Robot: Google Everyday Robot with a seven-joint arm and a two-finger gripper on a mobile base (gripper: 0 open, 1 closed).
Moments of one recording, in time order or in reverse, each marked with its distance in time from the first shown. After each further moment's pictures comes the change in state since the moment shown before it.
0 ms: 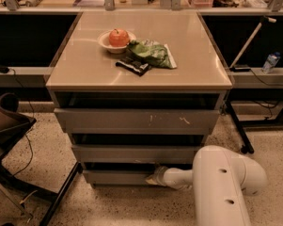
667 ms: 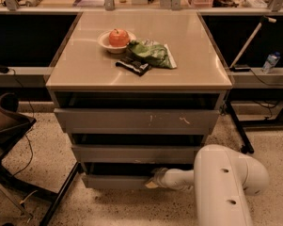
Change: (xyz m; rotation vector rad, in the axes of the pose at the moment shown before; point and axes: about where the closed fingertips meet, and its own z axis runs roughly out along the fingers) arm -0.004 -0.005 -0.007 0.000 0.000 0.000
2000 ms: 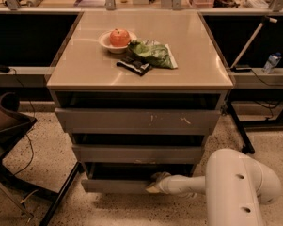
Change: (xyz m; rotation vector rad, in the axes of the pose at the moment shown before) arm 0.017 0.022 -0.022 -0.011 -0.016 0.025
